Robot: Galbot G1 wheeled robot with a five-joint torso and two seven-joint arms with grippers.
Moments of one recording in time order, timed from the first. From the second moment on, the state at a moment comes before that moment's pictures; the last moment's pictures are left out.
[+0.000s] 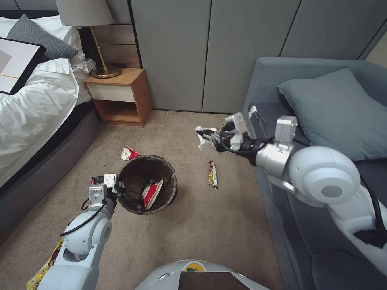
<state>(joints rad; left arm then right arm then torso) 1.48 -1.29 -0.65 -2.21 -0.31 0.74 -0.20 -0.59 0.72 0.10 2.39 1.52 -0.74 0.40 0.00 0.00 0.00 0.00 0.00</state>
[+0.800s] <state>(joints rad) 1.45 -1.28 -0.65 -2.15 -0.30 0.74 -0.19 -0.11 1.07 -0.58 2.05 1.50 -0.73 0.48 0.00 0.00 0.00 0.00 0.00</state>
